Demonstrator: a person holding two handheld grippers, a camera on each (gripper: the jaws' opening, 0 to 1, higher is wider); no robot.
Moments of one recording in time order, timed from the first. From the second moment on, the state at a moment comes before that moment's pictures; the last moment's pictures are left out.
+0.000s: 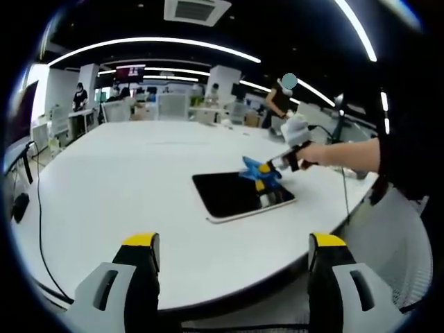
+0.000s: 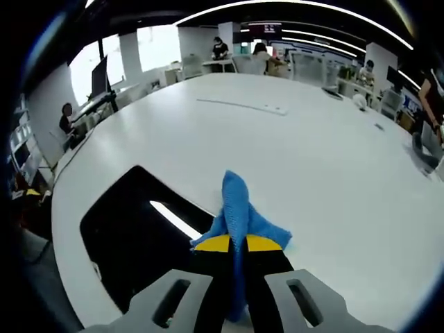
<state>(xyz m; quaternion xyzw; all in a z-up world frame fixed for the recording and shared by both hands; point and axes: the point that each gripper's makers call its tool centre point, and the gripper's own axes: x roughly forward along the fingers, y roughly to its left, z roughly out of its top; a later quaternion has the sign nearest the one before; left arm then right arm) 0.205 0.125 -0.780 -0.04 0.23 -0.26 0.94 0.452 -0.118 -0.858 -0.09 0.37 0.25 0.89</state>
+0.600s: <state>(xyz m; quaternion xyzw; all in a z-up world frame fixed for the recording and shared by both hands) 0.205 0.125 -0.777 -0.04 0.22 -0.26 0.94 0.442 -0.145 -0.823 -0.11 0.37 0.23 0.90</state>
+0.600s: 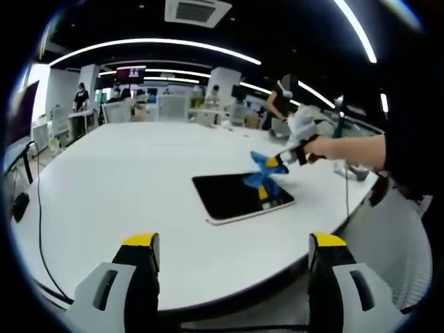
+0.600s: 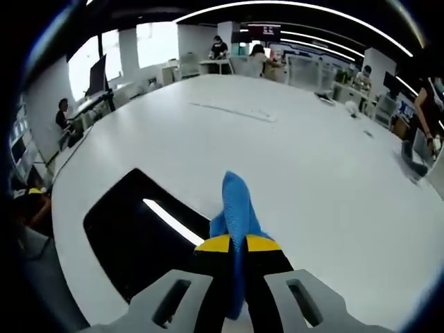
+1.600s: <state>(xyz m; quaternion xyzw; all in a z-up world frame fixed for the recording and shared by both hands) 0.204 0.122 -0.775 -0.05 0.22 -0.27 0.94 0.371 -0.187 -0.859 -0.11 0.41 0.20 0.88</state>
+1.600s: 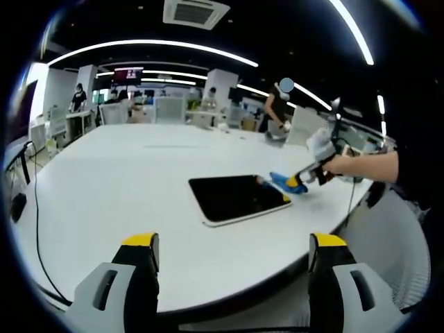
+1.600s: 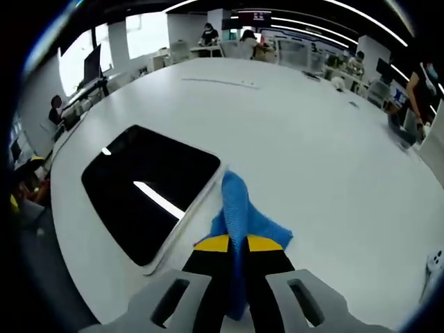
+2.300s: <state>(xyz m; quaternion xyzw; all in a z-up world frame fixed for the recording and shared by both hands) 0.203 0.122 -0.774 -0.05 0.22 -0.28 0.94 0.367 -0.202 -0.834 -0.09 0.38 0.19 0.90</state>
